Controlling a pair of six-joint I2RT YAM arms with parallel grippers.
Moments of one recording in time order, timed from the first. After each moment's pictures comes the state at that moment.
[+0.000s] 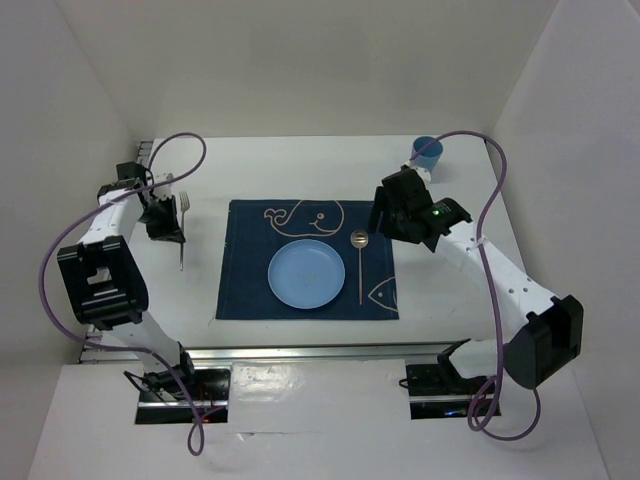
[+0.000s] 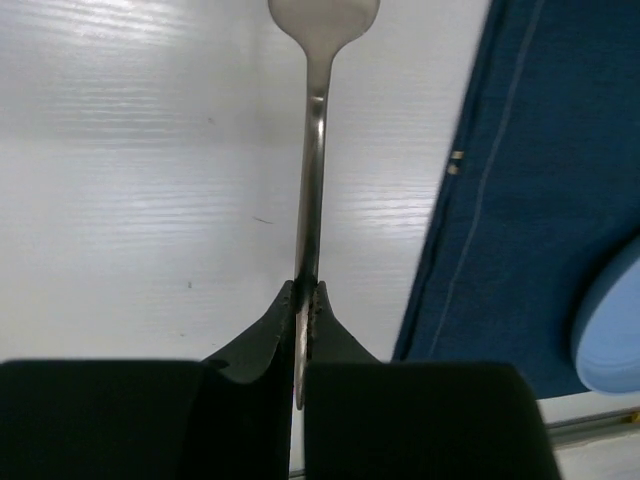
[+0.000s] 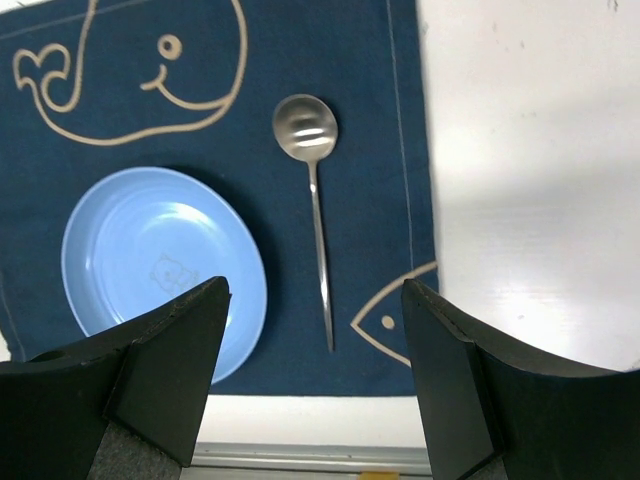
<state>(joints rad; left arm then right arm) 0.31 1.74 1.30 -0.81 0.28 0.07 0.51 1.33 1.23 -0.77 0.27 0.65</state>
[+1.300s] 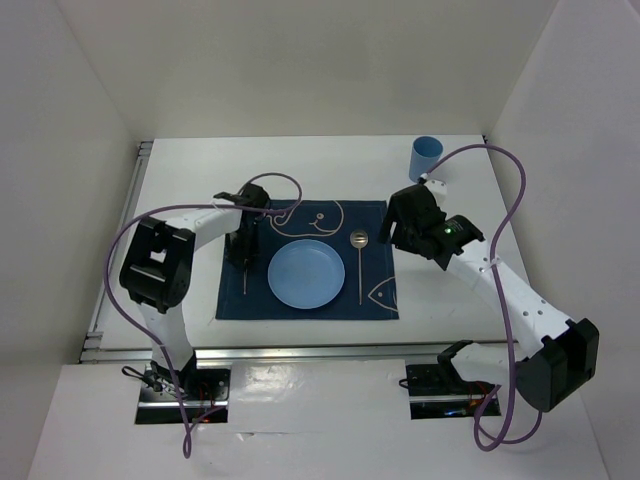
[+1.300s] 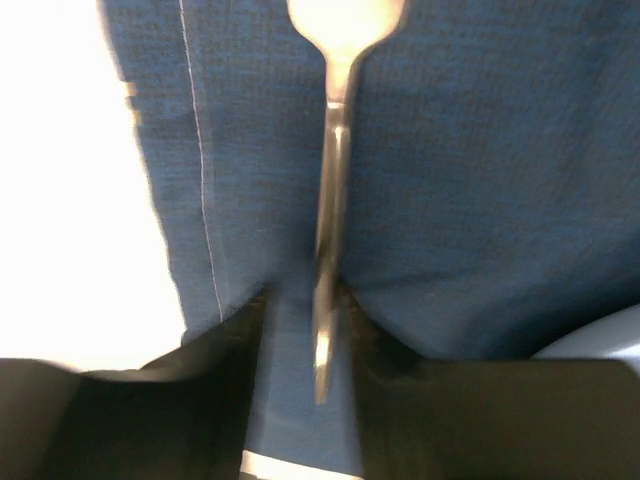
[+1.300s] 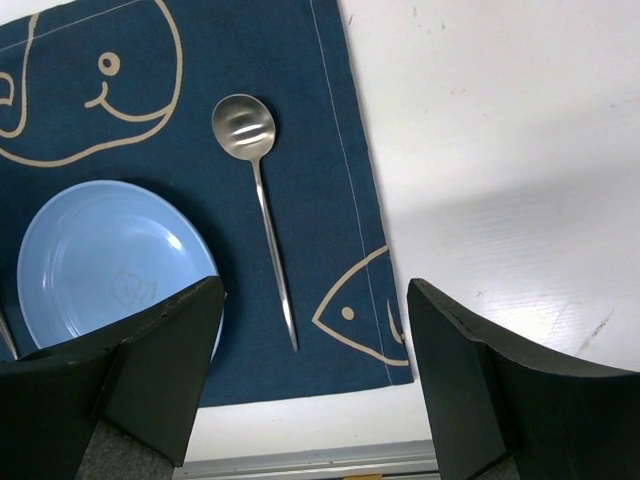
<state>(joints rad) -0.34 1.88 1.25 -0.79 -0.21 -0.45 0.50 1.19 1.09 -0.78 0.37 0.70</state>
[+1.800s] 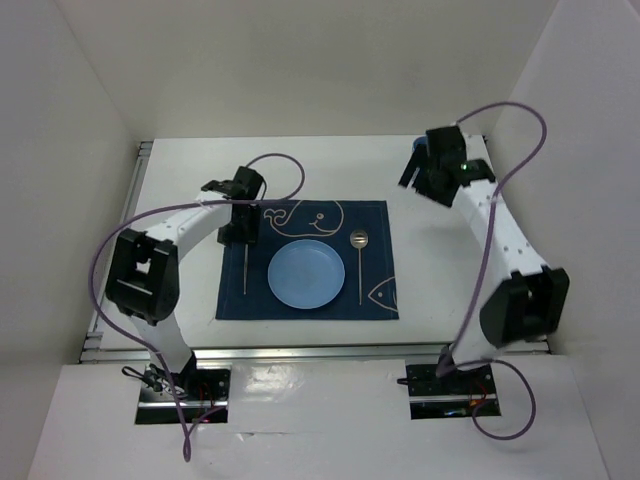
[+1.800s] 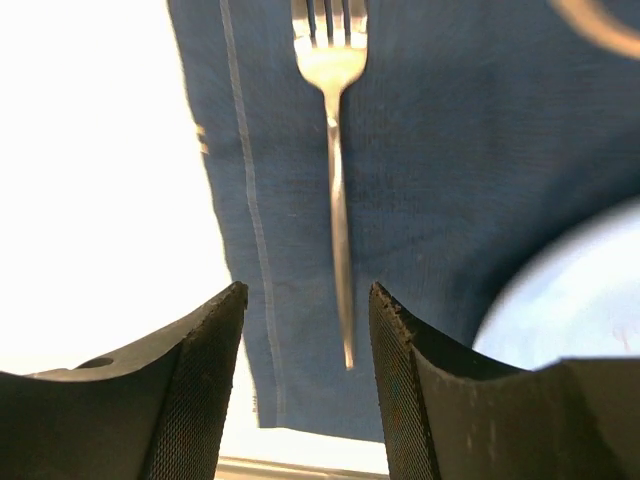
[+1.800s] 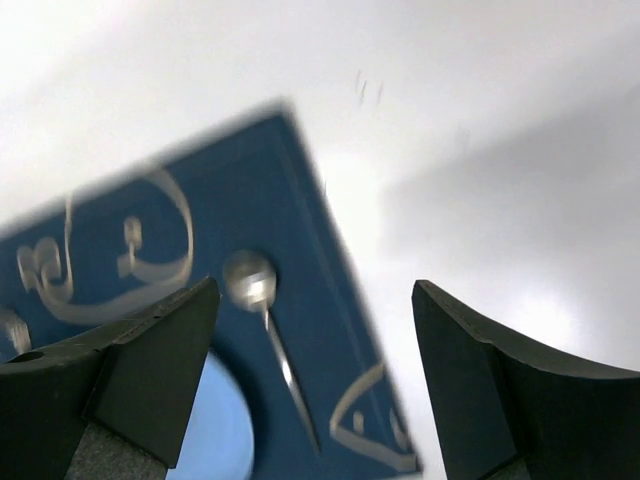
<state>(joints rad) -0.33 1.81 1.33 -0.85 -0.22 -0.31 0.24 1.45 1.38 -0.79 0.24 0.60</state>
